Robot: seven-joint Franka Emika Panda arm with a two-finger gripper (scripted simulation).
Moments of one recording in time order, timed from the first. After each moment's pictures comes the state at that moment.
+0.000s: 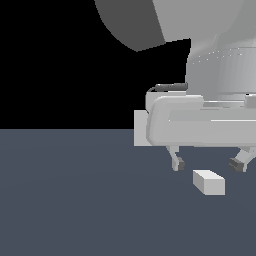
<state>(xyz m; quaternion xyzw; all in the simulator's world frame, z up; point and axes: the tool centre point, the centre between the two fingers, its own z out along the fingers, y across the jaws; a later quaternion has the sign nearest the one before) -0.089 -0.131 0.039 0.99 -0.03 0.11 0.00</state>
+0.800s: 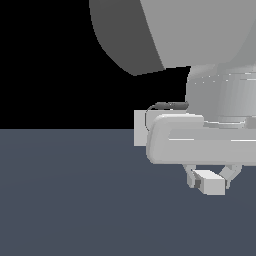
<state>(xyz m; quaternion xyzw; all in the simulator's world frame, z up) -0.089 -0.131 0.012 0.99 -0.03 0.11 0.00</state>
